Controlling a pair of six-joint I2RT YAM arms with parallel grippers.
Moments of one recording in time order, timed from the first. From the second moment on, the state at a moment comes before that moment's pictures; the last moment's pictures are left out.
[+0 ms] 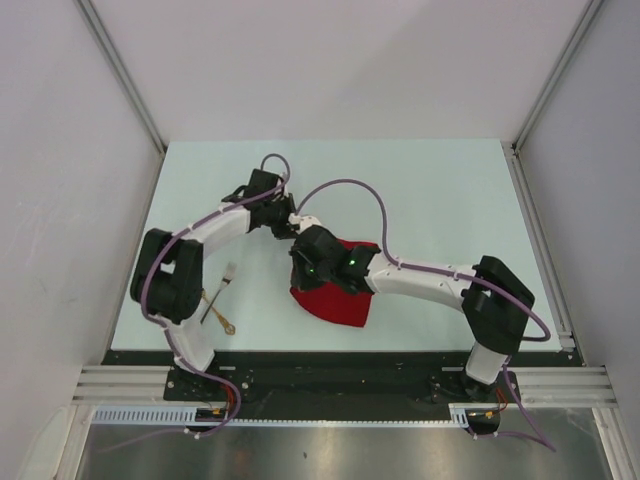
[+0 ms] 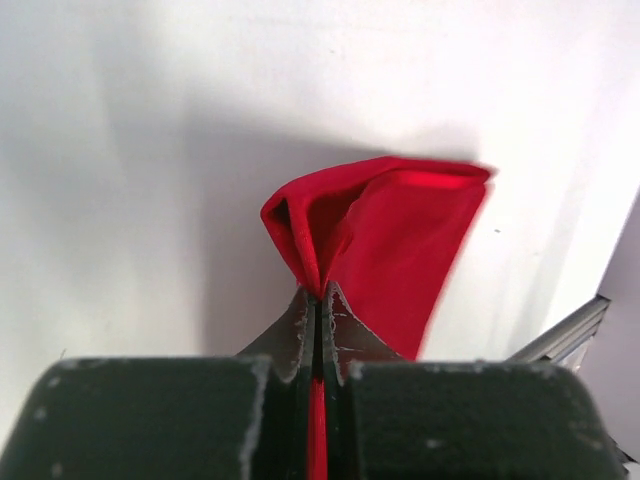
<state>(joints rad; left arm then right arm) -0.35 1.82 1.23 -0.35 0.36 -0.63 1.05 1.71 1.23 -0.25 0.06 0.61</state>
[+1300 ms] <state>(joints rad) -0.59 1.79 1.29 -0.40 0.13 -0.65 0.89 1.28 0.51 0.37 -0.22 0.76</state>
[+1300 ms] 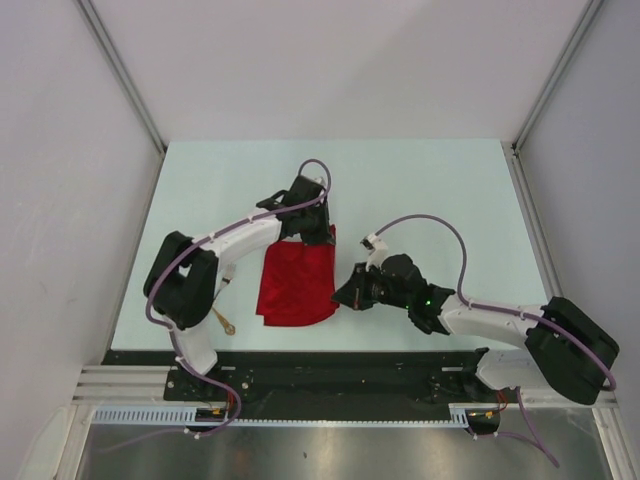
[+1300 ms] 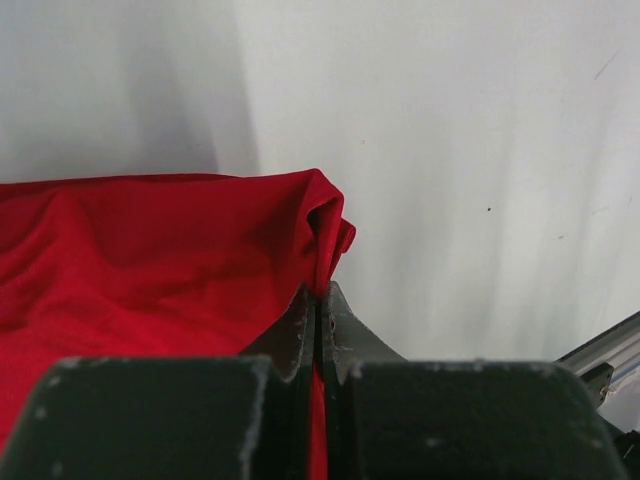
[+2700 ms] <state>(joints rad) -0.69 2.19 1.64 -0.24 0.08 -0.71 0.79 1.05 0.22 0.11 -0.07 0.84</state>
